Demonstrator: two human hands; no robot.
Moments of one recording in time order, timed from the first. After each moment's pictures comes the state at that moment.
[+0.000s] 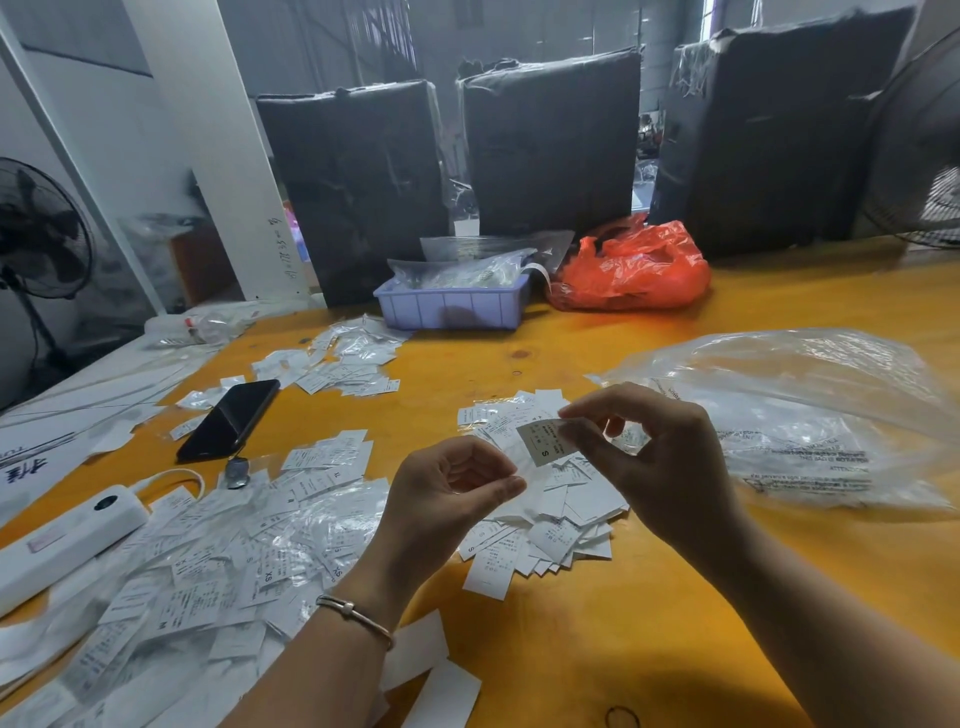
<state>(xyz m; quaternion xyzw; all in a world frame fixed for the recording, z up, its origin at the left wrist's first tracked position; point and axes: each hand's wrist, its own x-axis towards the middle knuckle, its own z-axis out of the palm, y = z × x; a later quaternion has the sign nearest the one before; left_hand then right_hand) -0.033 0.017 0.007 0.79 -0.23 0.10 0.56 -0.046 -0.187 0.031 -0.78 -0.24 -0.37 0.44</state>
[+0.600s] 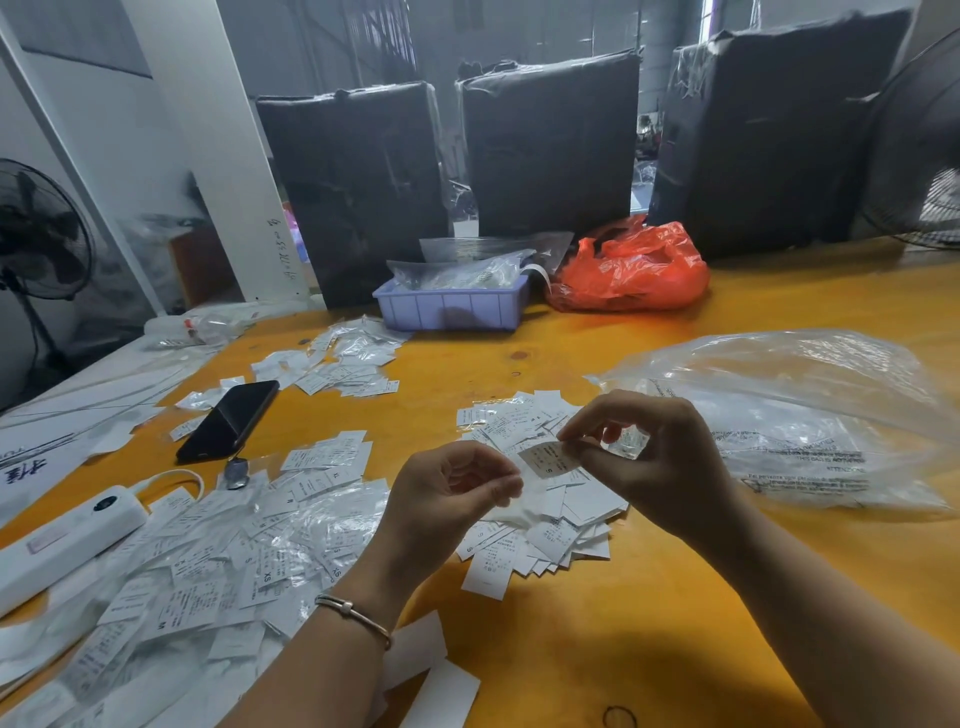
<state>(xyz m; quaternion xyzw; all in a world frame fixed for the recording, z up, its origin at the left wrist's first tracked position) -0.032 0.017 0.006 0.79 -0.24 0.08 0.56 -0.041 -0.195 0.033 -0.79 -0.28 -0.30 0.45</state>
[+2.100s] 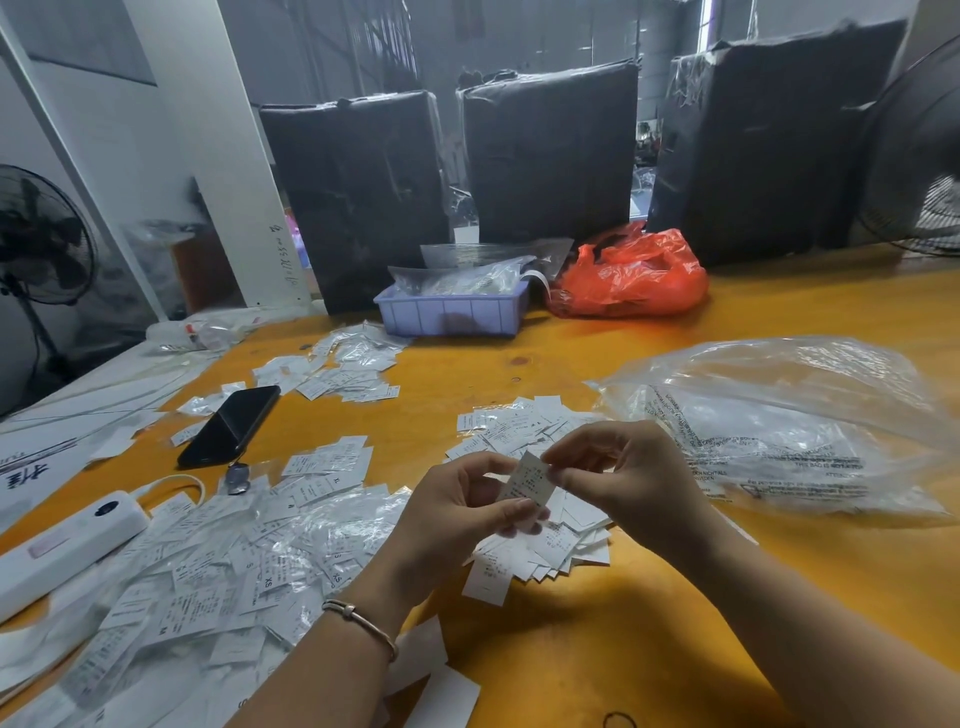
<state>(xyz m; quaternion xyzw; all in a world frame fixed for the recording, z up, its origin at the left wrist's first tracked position) -0.031 0.012 0.003 0.75 -0.20 -0.07 0.62 -0.041 -0.182 0.022 -0.80 -0.21 -0.18 0.53</state>
